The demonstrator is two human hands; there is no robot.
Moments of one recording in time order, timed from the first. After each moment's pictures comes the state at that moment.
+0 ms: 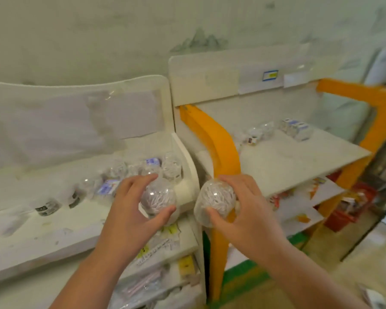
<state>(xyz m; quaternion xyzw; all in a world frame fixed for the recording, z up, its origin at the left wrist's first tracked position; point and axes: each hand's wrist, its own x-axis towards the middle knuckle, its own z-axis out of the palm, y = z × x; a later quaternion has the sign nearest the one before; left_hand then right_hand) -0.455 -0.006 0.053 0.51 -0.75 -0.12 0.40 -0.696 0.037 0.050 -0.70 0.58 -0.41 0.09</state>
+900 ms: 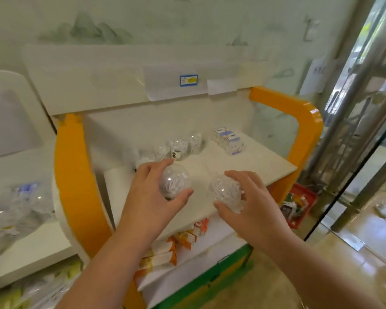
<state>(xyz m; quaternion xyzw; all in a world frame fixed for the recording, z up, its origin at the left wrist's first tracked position) -0.779 -0.105 0.042 0.48 -0.76 -0.17 0.41 -0.991 -0.027 0.042 -0.63 0.68 -0.36 0.11</state>
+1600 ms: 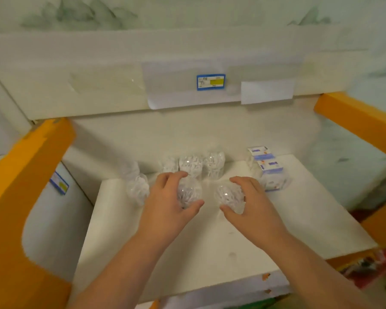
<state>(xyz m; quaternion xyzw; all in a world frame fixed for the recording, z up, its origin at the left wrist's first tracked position) -0.886 -0.254 0.000 0.62 -0.69 -0.12 0.36 -1.103 -0.262 -0.016 -0.70 0.58 -0.35 0.21</state>
